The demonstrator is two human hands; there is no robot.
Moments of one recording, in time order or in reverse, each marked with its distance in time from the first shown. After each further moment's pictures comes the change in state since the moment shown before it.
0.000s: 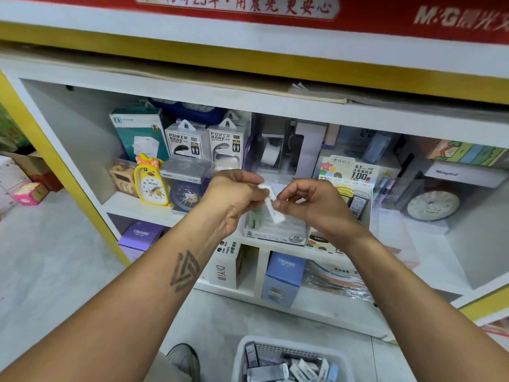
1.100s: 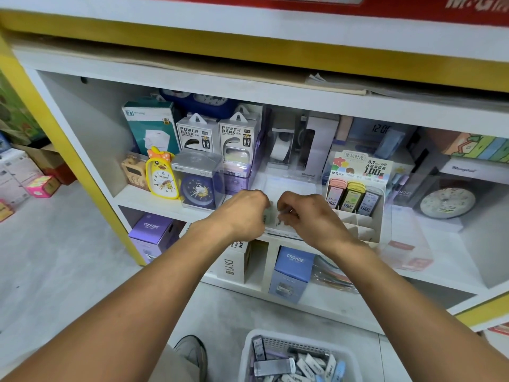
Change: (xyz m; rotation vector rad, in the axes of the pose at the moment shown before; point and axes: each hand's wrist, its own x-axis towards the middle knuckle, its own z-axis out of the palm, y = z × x) left_hand -0.001 -0.023 -0.024 1.434 -0.260 0.315; right_hand 0.002 0.031 0.027 -0.674 -0.095 -0.060
